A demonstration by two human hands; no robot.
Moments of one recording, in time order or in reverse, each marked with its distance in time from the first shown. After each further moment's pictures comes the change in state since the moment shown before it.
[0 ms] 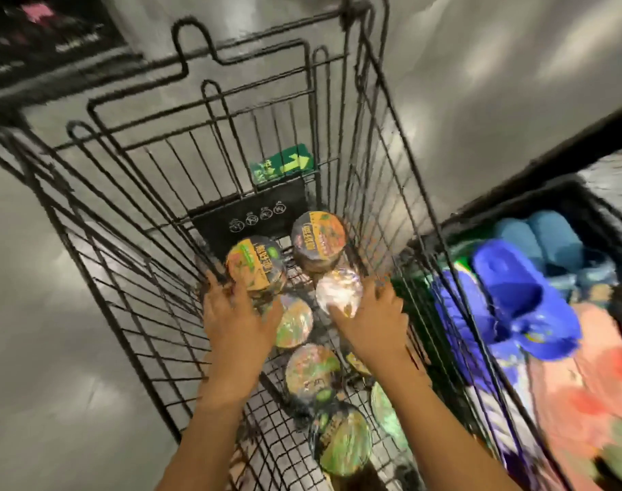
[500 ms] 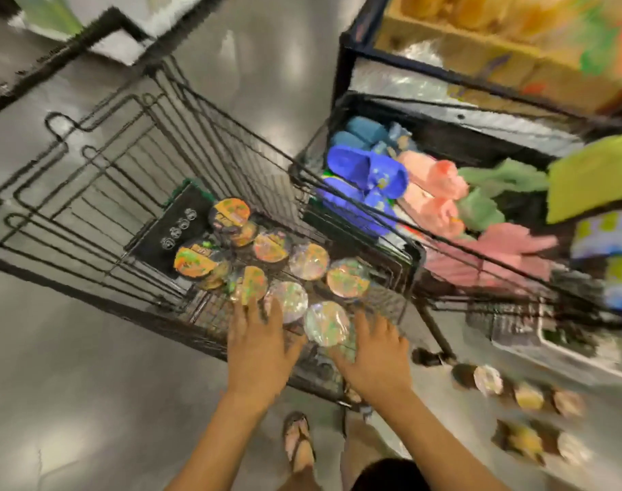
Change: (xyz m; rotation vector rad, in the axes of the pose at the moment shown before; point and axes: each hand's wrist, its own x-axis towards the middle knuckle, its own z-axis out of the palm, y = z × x) left_hand -0.185 -0.015 -0.087 0.586 -0.380 0.789; right_hand -0.303 0.036 0.088 0.136 0.108 0.362
